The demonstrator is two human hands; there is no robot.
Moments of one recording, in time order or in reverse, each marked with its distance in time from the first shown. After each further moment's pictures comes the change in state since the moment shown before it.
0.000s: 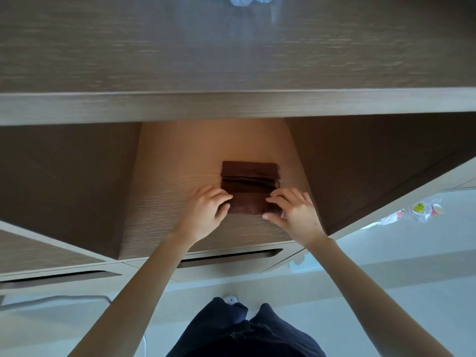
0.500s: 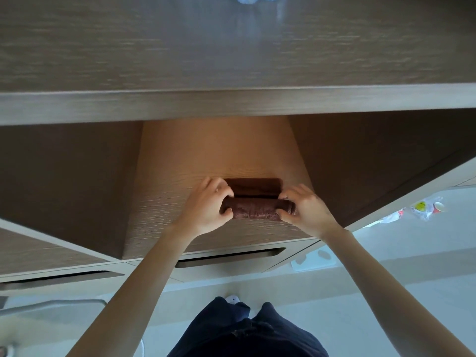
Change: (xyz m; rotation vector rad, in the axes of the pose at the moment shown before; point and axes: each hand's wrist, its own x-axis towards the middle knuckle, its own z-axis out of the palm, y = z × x) left_hand 0.010 0.004 -0.016 0.003 -0.192 -0.070; right_hand 0.007 0.016 -0.018 0.186 -0.265 0.102
